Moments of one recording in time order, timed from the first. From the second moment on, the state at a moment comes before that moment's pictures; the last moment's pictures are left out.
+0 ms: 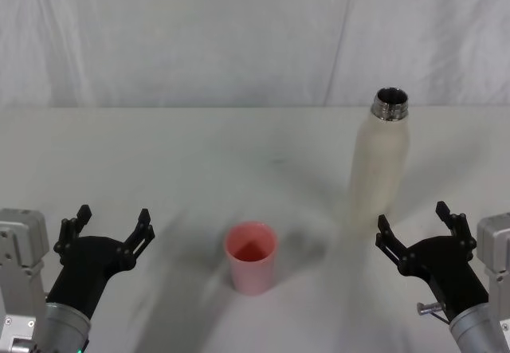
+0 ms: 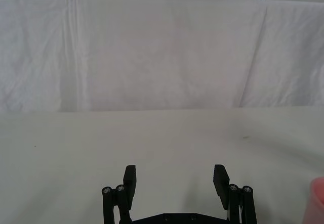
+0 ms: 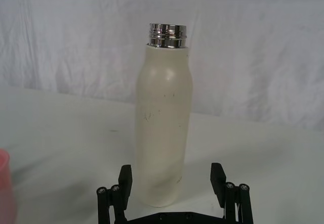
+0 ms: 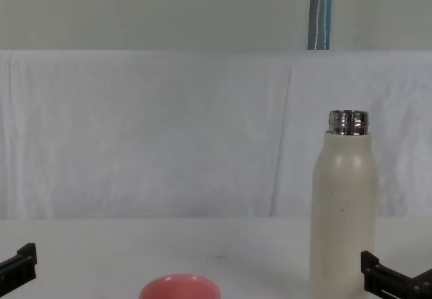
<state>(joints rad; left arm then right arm) 0.27 0.24 0.04 -1.85 -0.25 -0.02 -0.02 -0.17 0.19 -0.26 -1.77 0.07 -0.06 -0.03</state>
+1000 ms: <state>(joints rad) 0.27 0.24 0.04 -1.85 -0.25 -0.02 -0.02 -0.17 0.19 -0.26 -1.77 0.07 -0.06 -0.03</state>
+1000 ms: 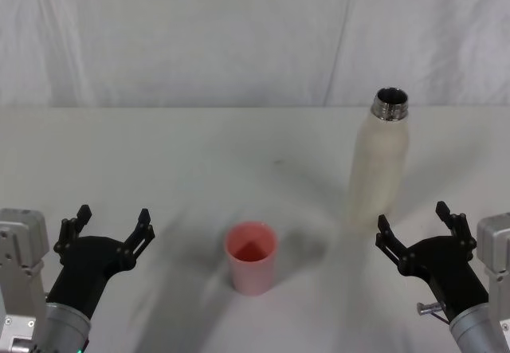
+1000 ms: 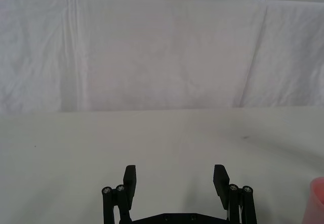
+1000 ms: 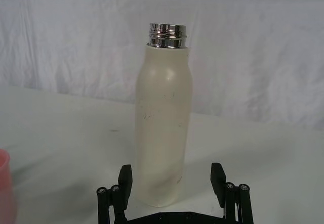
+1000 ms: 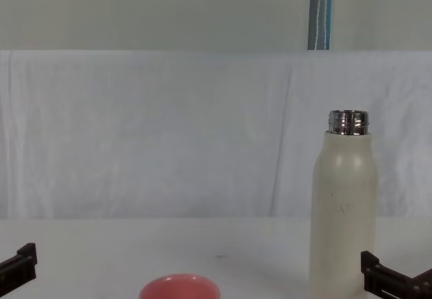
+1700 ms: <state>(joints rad) 0.27 0.24 0.04 -1.85 -0.25 -0.02 -0.02 -0.17 0.19 -0.26 -1.77 0.07 -0.06 -0.03</state>
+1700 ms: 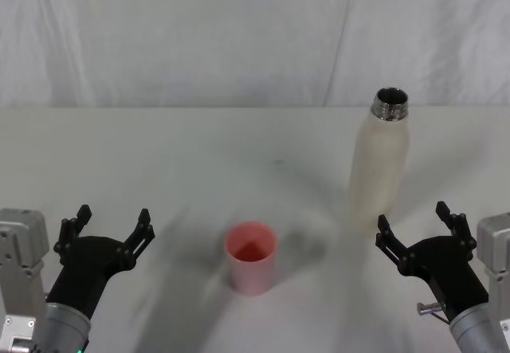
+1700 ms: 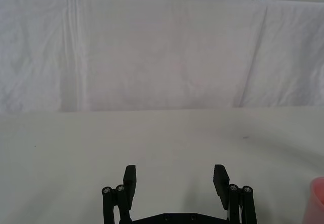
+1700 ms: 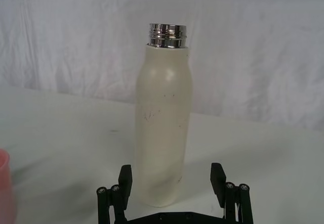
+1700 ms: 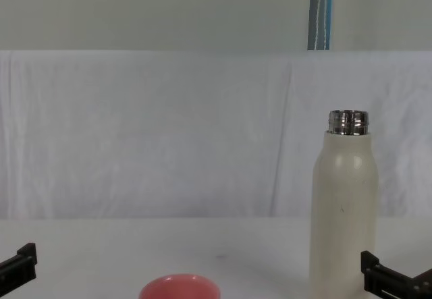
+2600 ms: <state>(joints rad) 0.27 0.24 0.04 -1.85 -0.25 -0.02 -0.02 -0.17 0.19 -0.26 -1.77 0.07 -0.06 -0.03</state>
